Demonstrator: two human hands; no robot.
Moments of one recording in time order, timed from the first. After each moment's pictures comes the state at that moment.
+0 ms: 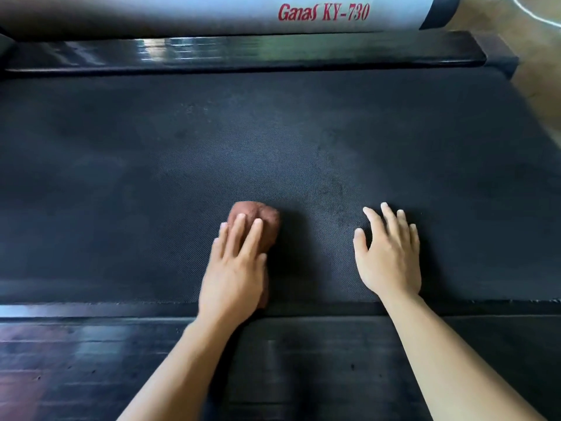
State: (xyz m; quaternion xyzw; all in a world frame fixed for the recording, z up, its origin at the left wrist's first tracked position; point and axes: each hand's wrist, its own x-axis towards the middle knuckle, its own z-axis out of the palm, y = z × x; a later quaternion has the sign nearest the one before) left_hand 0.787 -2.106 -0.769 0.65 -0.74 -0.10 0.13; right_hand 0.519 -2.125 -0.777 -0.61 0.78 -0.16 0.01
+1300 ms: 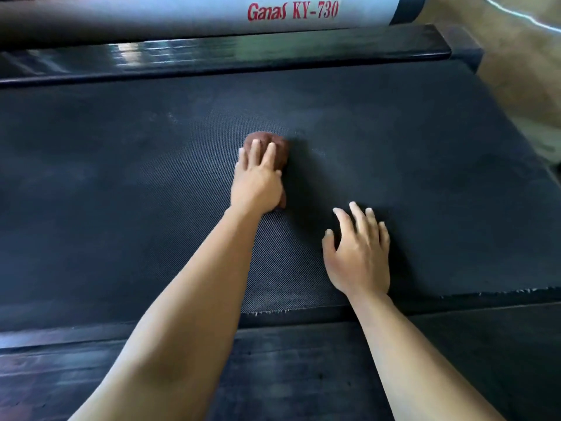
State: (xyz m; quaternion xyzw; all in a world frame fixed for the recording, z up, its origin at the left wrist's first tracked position) left_hand 0.679 -2.283 -0.752 0.66 -0.73 -0.14 0.10; right_hand 0.517 -2.129 -0.781 -0.60 0.78 -0.18 0.00
